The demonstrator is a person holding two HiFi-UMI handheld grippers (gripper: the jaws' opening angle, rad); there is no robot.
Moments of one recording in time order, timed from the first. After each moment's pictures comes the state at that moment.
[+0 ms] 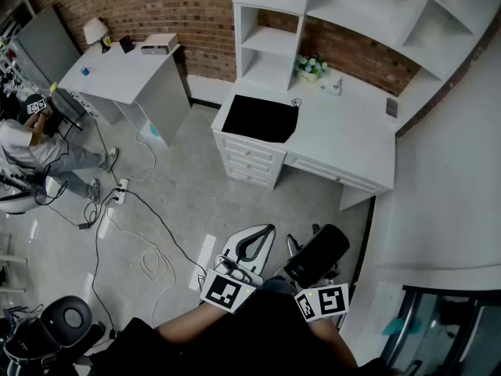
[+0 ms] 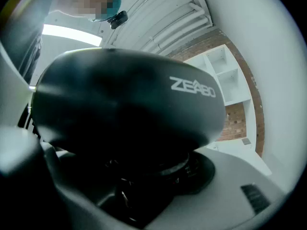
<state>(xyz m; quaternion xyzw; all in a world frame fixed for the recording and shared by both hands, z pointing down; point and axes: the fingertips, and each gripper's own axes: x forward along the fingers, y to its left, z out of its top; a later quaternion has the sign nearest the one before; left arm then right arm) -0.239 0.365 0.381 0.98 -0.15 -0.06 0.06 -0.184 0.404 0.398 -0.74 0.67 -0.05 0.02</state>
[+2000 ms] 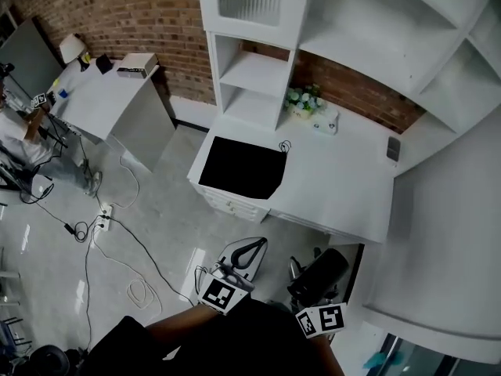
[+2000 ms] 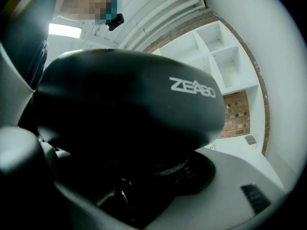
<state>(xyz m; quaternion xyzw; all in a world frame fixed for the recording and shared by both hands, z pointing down) -0.065 0.171 0.438 0.99 -0.13 -0.02 0.06 -0.003 0.242 0.427 -0.74 0.66 -0.10 0.01</state>
